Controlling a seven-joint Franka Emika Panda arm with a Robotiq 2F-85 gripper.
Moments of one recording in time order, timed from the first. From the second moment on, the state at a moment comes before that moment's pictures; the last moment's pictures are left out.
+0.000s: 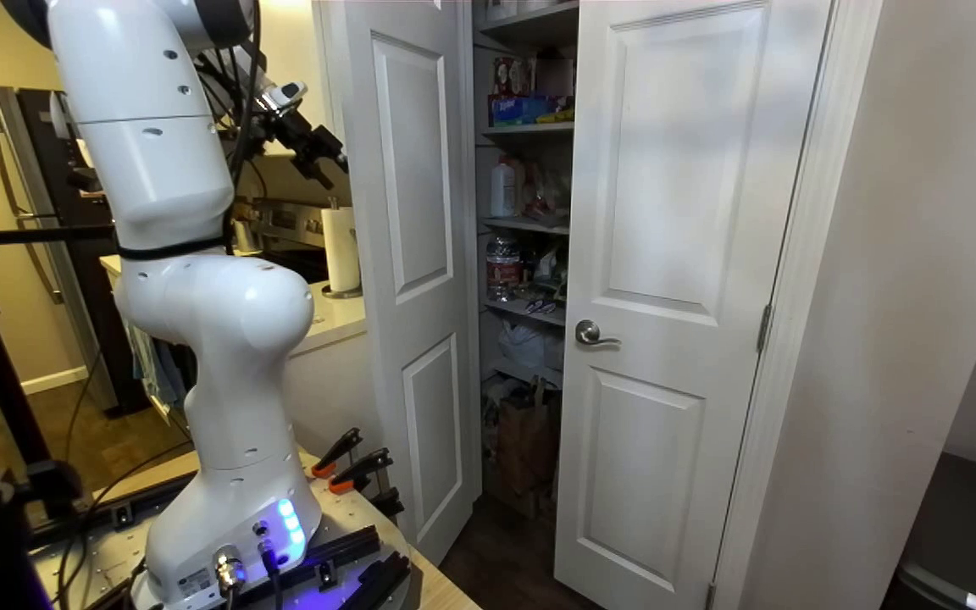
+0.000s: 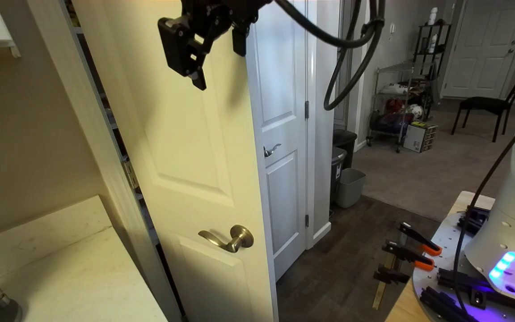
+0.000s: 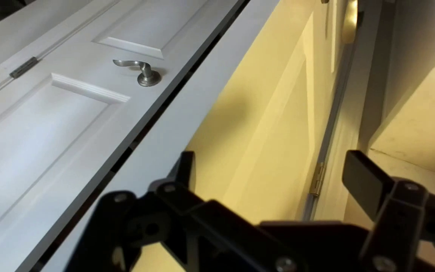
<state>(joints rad) 0.33 -0.11 0.70 -1.85 -0.64 1.73 1.00</state>
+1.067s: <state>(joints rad) 0.33 -0.06 0.59 -1.89 -0.76 1.75 1.01</state>
